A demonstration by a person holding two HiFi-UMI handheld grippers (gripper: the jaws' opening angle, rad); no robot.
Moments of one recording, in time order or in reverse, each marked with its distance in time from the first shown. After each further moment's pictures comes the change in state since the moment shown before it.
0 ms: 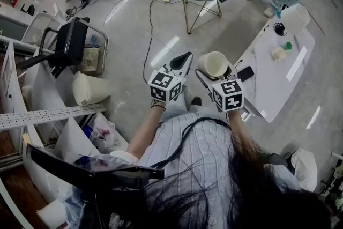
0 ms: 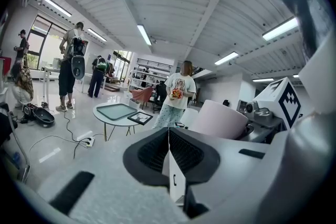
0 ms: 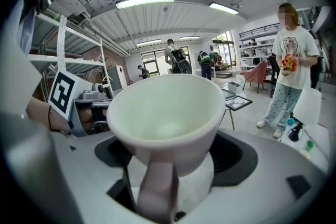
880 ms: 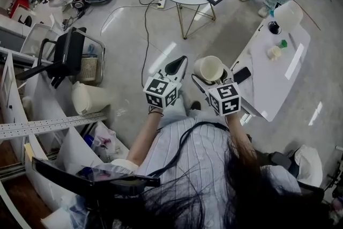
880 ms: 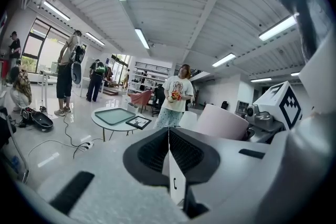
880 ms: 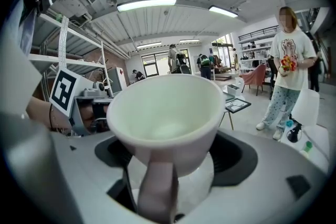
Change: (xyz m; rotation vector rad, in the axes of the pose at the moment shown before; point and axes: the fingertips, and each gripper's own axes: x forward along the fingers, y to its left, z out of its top) left arm -0.011 0.006 0.007 0.016 -0.036 0.002; right arm 0.003 0.011 0.000 -0.008 -0.023 0.004
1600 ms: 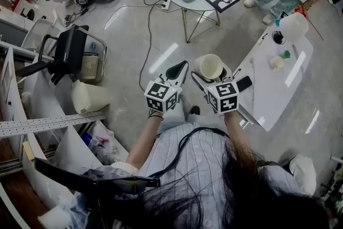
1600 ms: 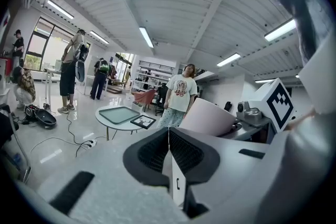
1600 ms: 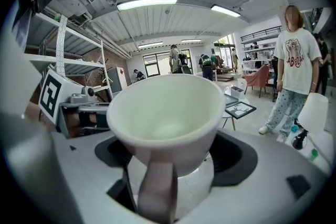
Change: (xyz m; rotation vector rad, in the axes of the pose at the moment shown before) left arm -0.011 -0.007 -0.014 -0.016 0.012 0.025; right arm 0.012 -0.003 0.003 -0.012 -0.013 0.008
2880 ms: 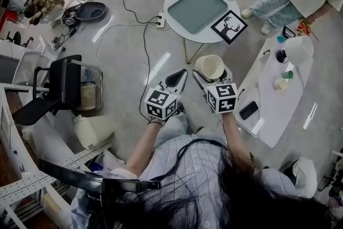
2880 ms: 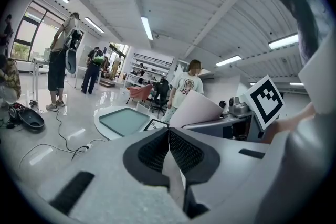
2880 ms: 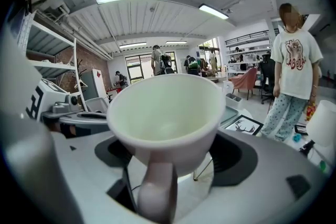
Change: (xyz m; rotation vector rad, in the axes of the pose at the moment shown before) left arm 0.075 0.151 0.044 -0.010 0.057 -0.121; right arm 0.157 -0.060 0.092 0.065 -0.048 -0.185
